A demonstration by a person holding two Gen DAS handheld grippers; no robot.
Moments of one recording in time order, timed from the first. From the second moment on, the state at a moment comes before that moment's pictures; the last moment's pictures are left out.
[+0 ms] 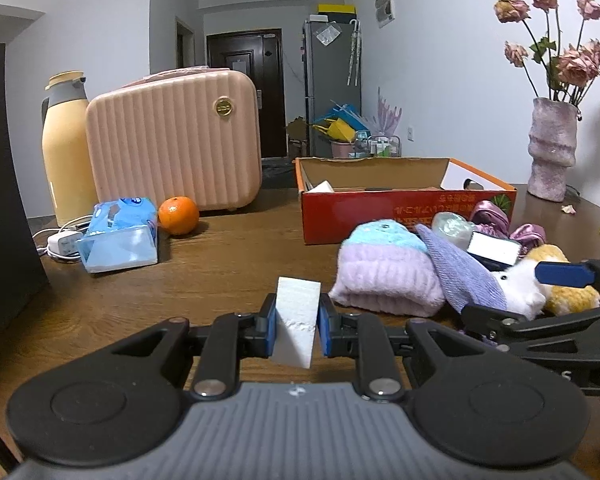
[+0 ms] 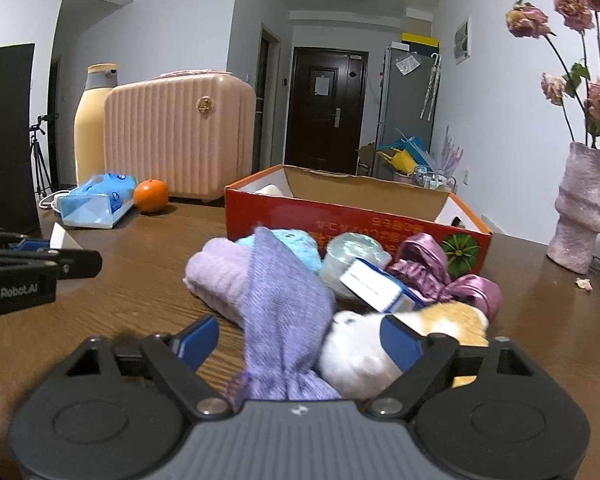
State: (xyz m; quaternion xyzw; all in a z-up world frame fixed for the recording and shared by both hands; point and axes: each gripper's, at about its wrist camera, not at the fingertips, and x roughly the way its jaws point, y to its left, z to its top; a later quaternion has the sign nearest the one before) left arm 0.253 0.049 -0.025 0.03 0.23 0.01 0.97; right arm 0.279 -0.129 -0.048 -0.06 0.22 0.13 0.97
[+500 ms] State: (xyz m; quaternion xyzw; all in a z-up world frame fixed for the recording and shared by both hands) left arm 0.272 0.077 -0.027 0.03 0.22 0.03 0.97; right arm 0.307 -0.112 -0.059 -0.06 0.25 0.13 0.96
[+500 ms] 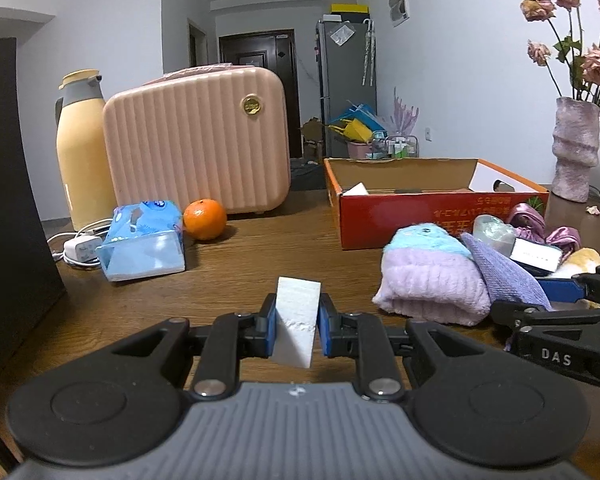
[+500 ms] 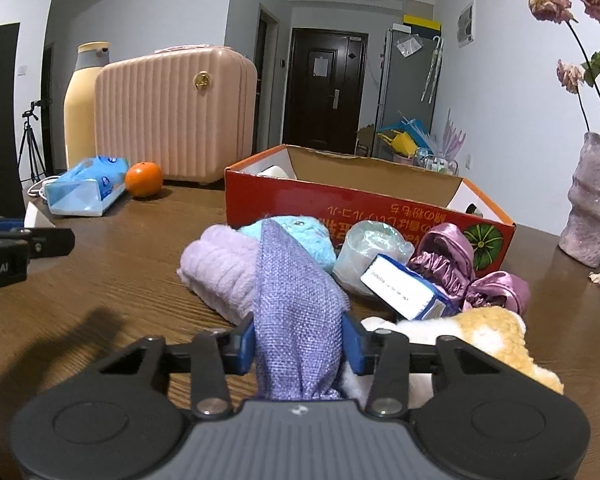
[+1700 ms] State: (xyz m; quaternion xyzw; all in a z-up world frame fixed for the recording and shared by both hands) left arm 0.270 0.058 -0.010 0.01 0.19 0.04 0.98; right arm 0.273 -0.140 -0.010 -0.01 0.13 0.15 0.98
